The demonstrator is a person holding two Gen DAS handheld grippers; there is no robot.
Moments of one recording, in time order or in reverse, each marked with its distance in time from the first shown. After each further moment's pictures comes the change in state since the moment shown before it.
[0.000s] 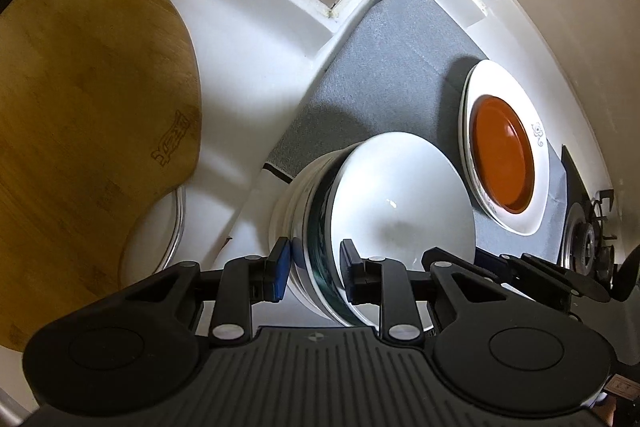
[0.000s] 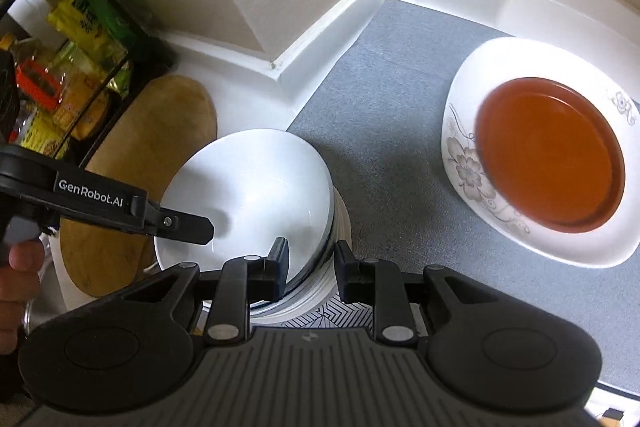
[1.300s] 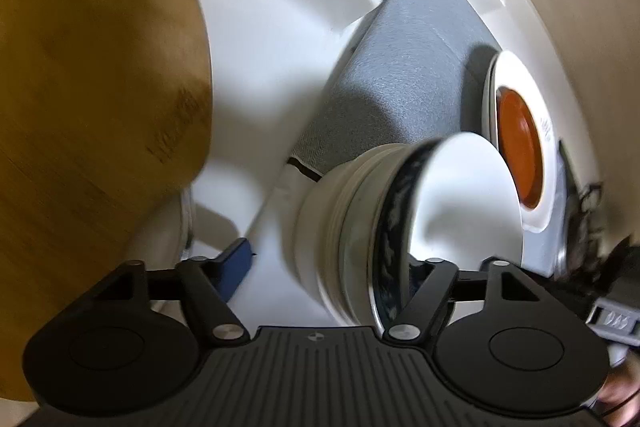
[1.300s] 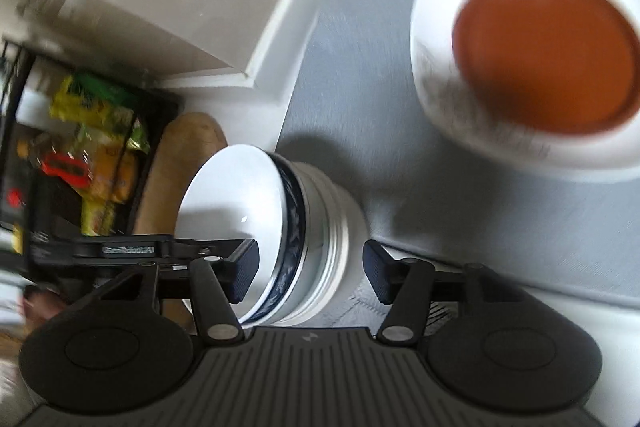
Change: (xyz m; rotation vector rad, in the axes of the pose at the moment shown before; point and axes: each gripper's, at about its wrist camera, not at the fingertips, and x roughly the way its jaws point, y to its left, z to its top) left arm 0.050 0.040 0.015 -0.030 0.065 -0.107; right arm 0.023 -0.064 -0.018 0.392 0.024 0.260
